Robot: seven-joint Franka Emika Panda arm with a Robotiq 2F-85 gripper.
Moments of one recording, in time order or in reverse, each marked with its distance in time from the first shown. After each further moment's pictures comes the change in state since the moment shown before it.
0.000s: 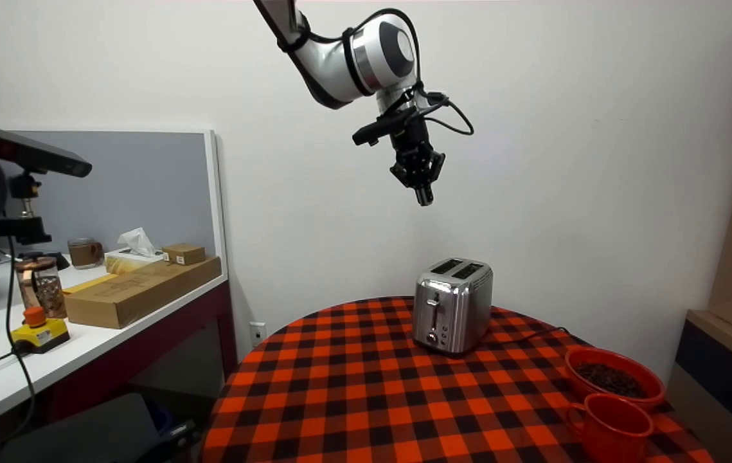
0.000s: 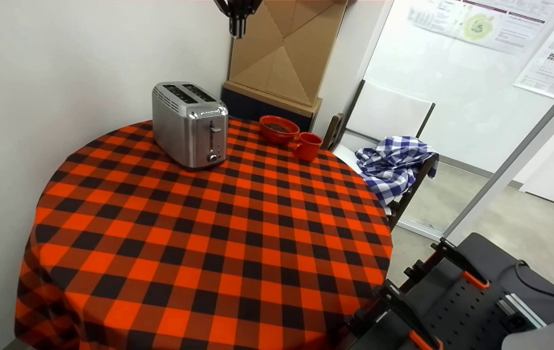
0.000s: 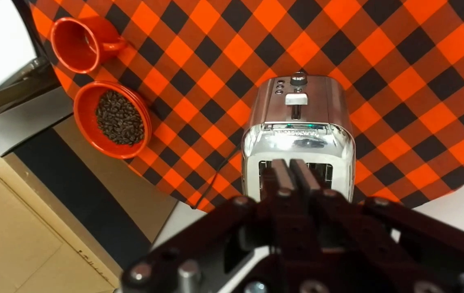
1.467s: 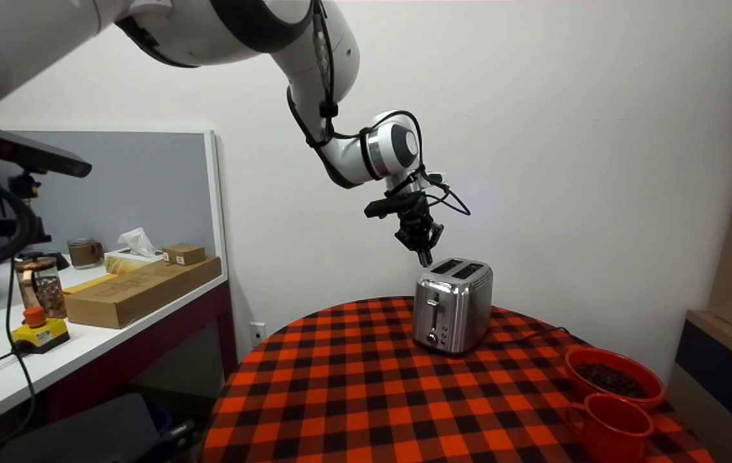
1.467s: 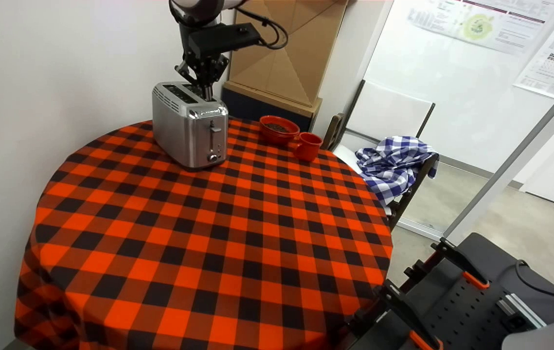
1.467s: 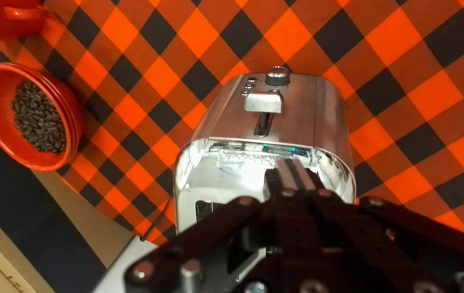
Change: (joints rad) arm 0.094 0.422 -0.086 0.305 0.007 0.075 -0.020
